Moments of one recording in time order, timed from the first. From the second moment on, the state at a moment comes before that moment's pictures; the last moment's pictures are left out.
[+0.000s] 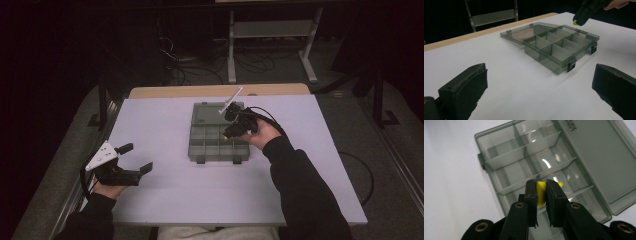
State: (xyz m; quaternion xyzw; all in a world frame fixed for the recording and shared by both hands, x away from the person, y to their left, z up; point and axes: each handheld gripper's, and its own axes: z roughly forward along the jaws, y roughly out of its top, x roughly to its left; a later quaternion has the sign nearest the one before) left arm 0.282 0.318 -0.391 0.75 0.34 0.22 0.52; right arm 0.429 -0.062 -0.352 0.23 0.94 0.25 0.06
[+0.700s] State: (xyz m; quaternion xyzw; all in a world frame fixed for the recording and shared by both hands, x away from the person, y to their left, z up) left arm 0.281 0.318 -0.390 0.75 0.33 0.22 0.52; right arm 0.465 -0.058 -0.382 0.28 0.92 0.26 0.04
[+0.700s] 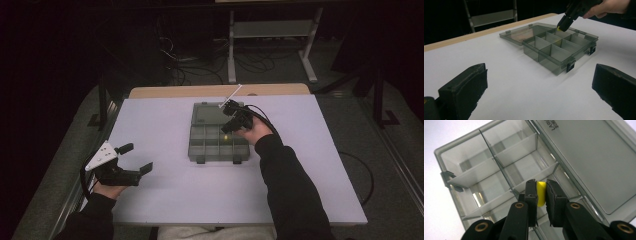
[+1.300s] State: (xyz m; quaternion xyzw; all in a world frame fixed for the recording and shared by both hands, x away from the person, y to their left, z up) left arm 0.281 0.317 -0.391 0.75 0.33 0.22 0.52; right arm 0.453 -0.075 -0.370 0.32 0.89 0.31 0.05
